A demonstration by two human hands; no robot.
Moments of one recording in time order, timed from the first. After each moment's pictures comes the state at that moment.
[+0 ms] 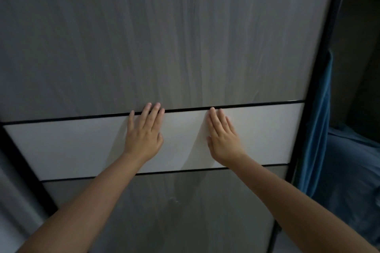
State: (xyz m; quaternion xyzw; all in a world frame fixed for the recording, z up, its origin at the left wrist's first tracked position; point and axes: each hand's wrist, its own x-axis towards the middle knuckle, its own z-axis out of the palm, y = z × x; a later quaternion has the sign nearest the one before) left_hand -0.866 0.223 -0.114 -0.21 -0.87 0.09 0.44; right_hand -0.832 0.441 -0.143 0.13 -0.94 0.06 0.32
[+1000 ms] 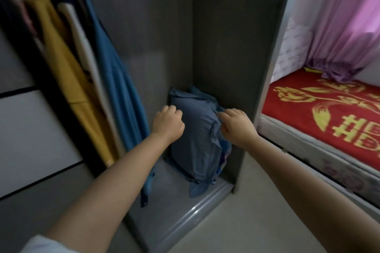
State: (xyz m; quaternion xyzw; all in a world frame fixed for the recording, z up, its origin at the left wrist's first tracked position) left_hand -0.754 0.746 -0.189 -0.46 -0.87 -0.06 0.18; right_hand -0.600 0.877 -0.193 -0.19 -0.96 0.03 0.21
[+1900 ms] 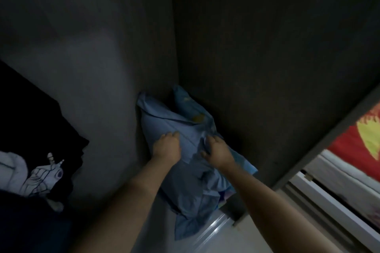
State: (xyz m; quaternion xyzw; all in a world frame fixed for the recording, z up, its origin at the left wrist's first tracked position) left_hand -0.971 1.092 -0.351 -0.40 -0.91 -0.02 -0.10; right_hand -0.862 1.203 -0.381 -0.31 -0.91 0.28 0.01
